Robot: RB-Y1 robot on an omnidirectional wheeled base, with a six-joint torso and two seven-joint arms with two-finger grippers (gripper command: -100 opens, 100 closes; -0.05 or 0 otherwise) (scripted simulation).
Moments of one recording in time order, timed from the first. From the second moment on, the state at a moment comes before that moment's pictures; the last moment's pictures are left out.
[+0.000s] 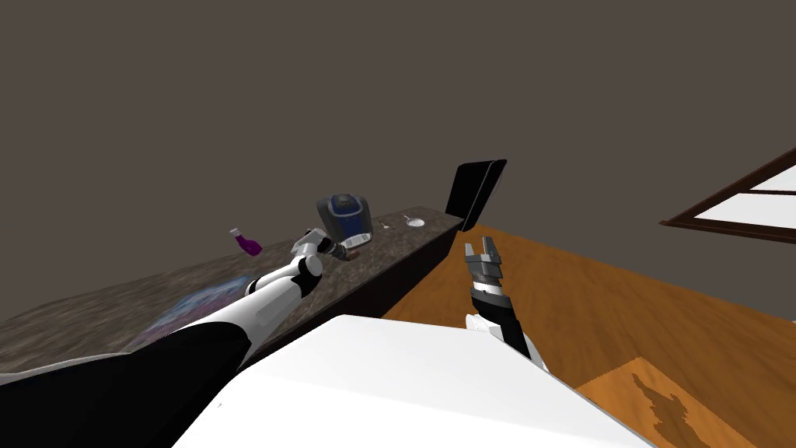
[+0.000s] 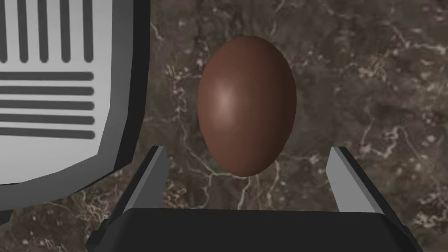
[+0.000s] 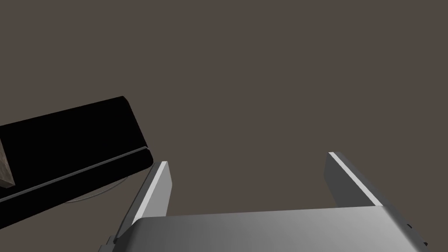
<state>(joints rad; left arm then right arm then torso) -0.78 0.59 0.81 -0.62 0.34 1.49 0.00 0.54 0.00 0.02 -2.24 0.03 -0.44 -0.08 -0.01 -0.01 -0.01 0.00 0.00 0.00</state>
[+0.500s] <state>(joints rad) -0.77 0.54 0.78 -0.64 0.35 1.44 0.07 0.54 0.00 0.02 -2.24 0.03 -0.44 -0.08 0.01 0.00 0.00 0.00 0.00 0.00</state>
